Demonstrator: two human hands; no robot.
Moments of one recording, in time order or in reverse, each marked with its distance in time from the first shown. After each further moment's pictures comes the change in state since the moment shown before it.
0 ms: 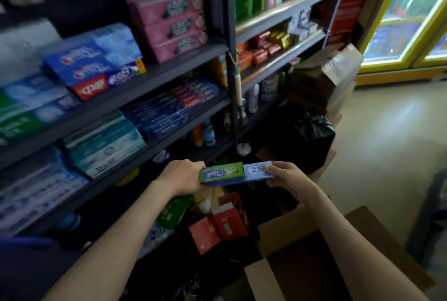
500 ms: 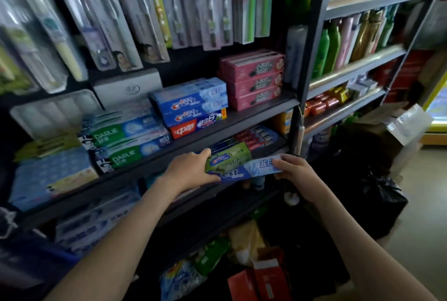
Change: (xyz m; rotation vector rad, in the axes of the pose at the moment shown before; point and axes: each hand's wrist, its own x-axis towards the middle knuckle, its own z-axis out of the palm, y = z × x) left_hand -0.060 -0.156 -0.108 -0.048 0.229 -0.281; right_hand 0.062 -0.144 0.164 -0.005 -0.096 -0.338
